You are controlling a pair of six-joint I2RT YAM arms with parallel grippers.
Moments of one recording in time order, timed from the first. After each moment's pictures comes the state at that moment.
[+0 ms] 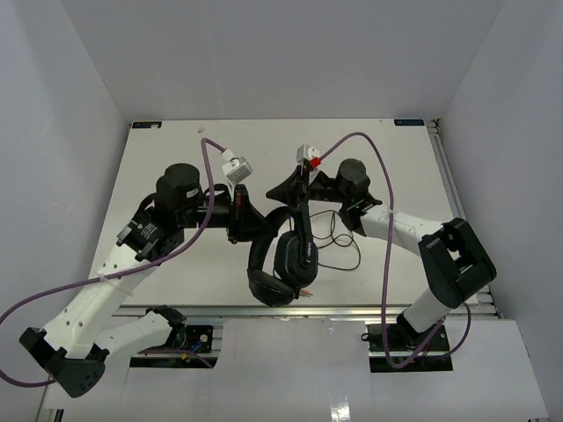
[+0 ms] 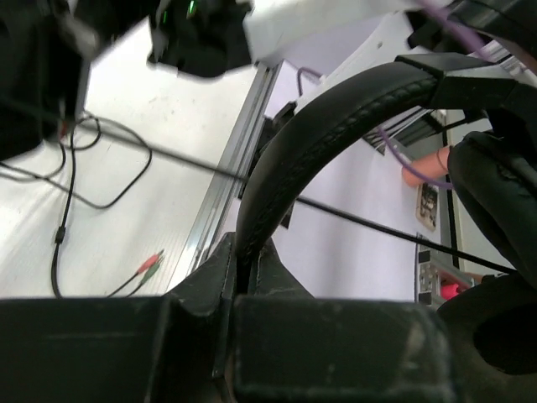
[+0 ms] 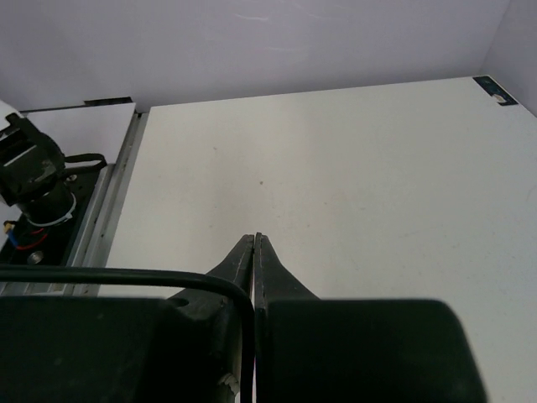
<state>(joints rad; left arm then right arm) -0.62 0.98 1.15 -0.45 0.80 -0.36 0.62 1.59 0.91 0.80 -0.89 0.12</state>
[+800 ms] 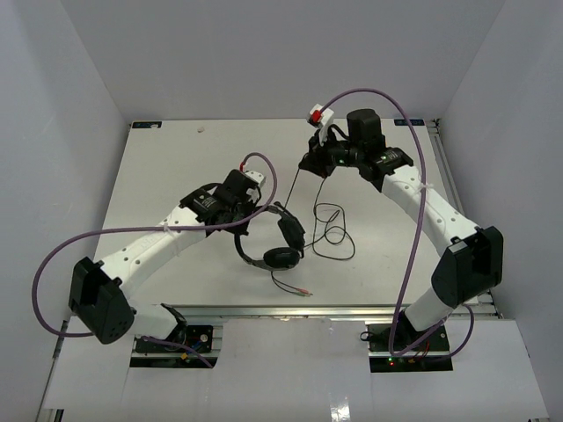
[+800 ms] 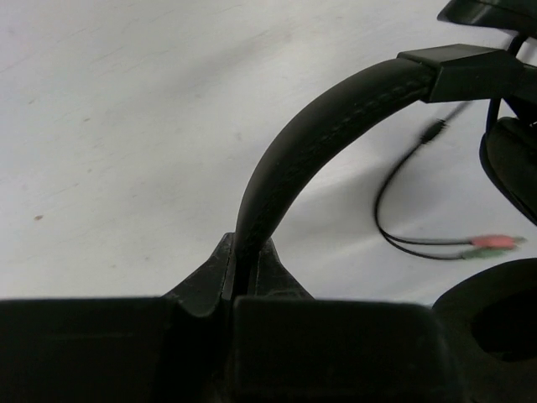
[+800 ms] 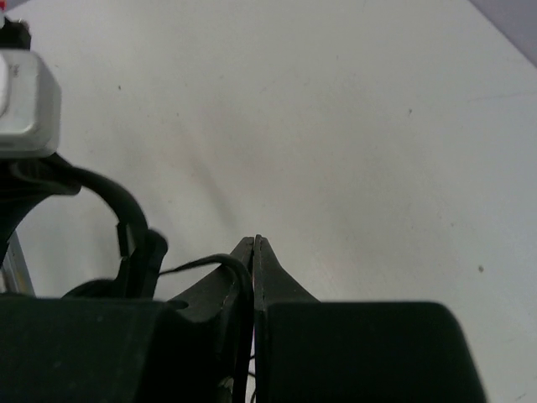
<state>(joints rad) -0.69 1.35 1.17 -0.81 -0.21 -0.21 0.48 1.57 1.45 -0.34 -0.61 -0.19</state>
